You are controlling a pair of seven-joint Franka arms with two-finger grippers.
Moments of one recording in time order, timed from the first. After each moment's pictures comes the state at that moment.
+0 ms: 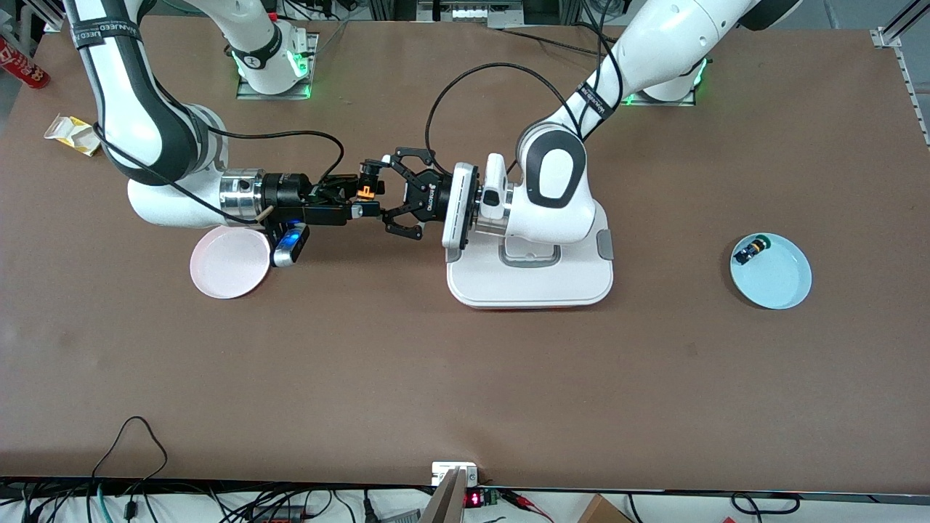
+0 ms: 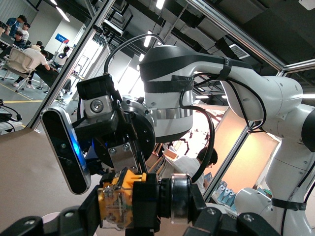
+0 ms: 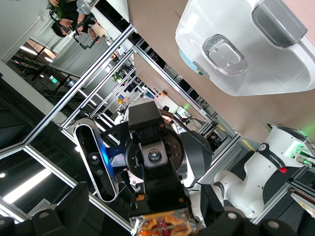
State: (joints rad) left arm -0.34 0.69 -0.44 -1.46 -1.76 2.13 1.71; right arm 0.27 0.24 -0.01 -1.96 1.62 1.79 0.18
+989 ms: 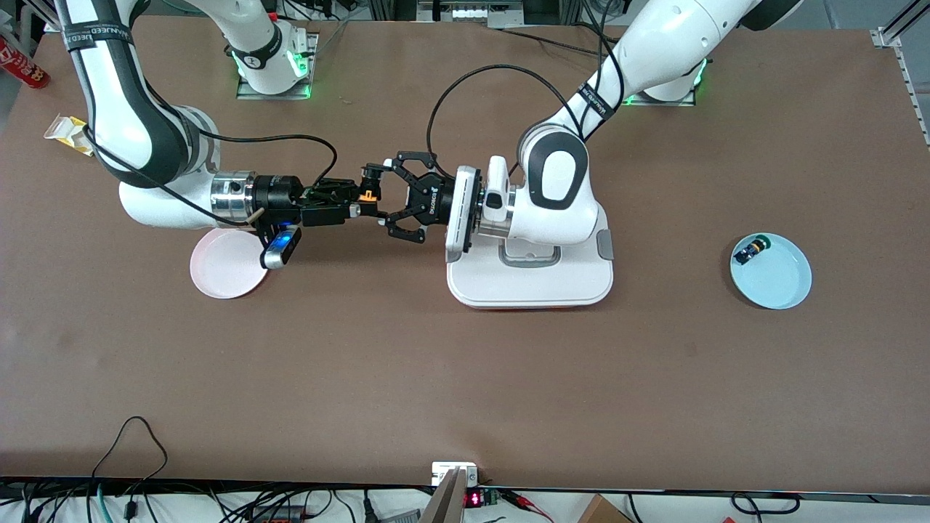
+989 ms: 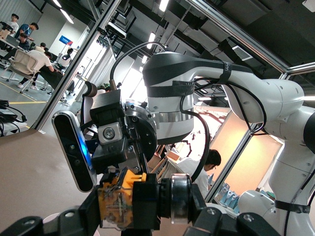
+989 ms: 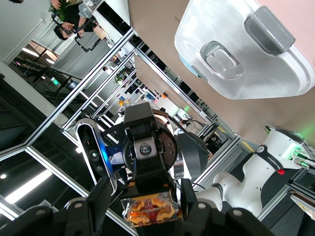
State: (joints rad) left arm -0.33 0.69 -0.43 -1.46 -1.77 2.13 1.71; right arm 0.25 0.24 -0.01 -1.98 1.61 1.77 0.16
